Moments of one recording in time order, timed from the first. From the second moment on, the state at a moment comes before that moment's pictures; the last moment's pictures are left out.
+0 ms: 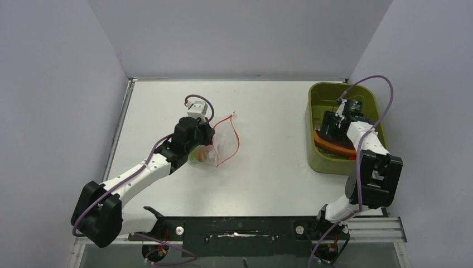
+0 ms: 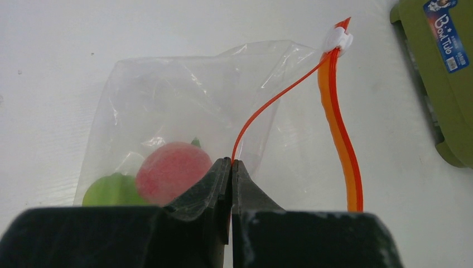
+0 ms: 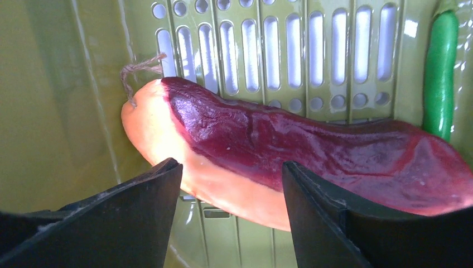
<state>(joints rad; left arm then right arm) -0.57 1.26 0.77 0.09 -0.12 -0.38 -0.25 1.57 1.09 -0.53 -0.09 0.02</state>
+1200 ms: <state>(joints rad) -0.57 1.30 0.80 -0.01 -0.09 -0.31 -0.28 1.75 1.30 -0.43 -0.28 -0.40</state>
